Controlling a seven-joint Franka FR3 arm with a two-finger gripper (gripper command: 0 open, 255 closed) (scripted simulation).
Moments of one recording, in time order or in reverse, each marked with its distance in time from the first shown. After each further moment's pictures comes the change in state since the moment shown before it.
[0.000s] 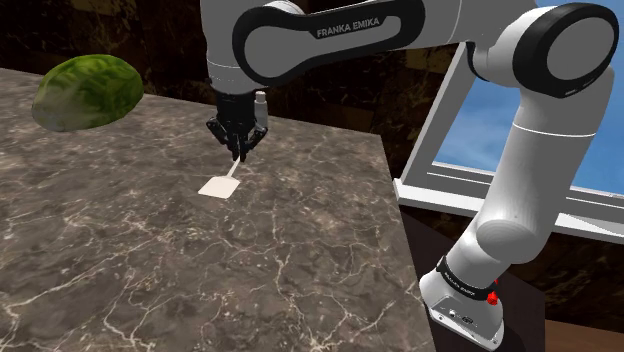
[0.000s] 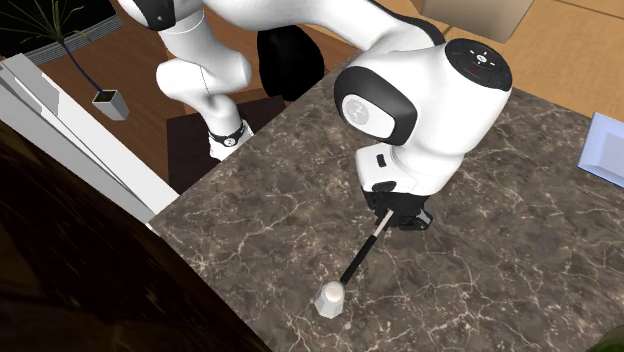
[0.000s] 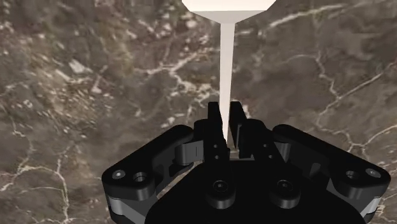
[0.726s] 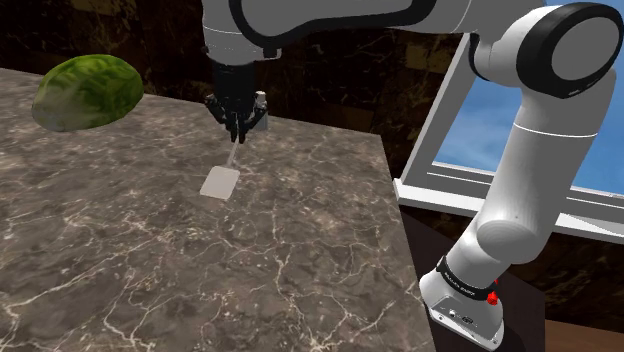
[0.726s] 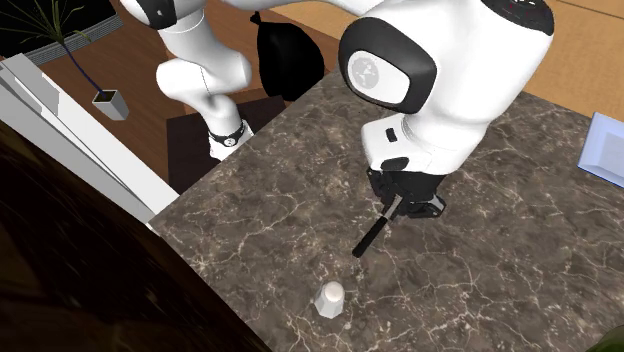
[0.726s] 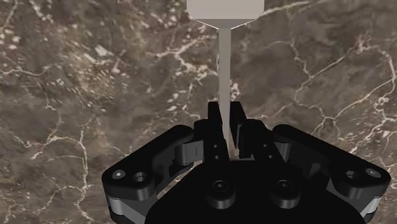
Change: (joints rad) arm 0.009 -0.008 0.007 0.122 0.010 -0.127 -0.014
